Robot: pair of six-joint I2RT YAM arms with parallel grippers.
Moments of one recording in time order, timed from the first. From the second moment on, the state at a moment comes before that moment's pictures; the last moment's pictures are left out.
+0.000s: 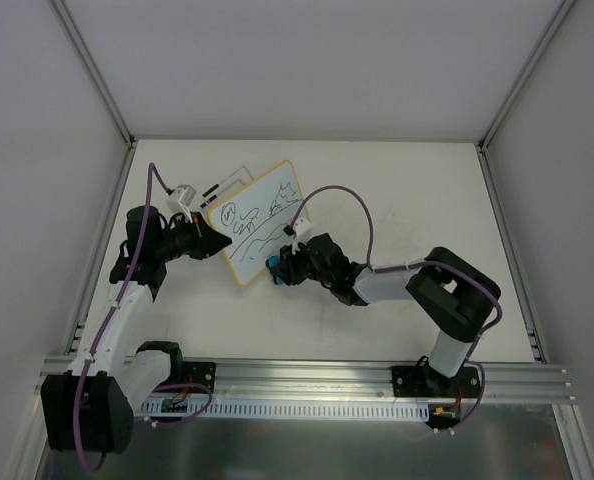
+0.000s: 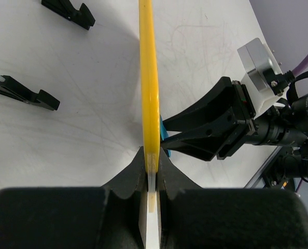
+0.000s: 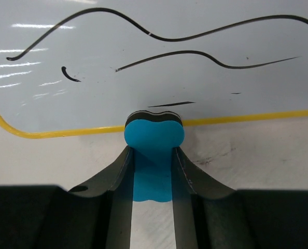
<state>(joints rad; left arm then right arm) -0.02 0.94 0.61 -0.13 0.73 -0.33 0.92 1.76 0.76 0.58 -0.09 0.31</state>
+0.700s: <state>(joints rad) -0.02 0.94 0.61 -0.15 0.76 -0.35 0.79 1.75 0.75 0.57 0.02 0.30</state>
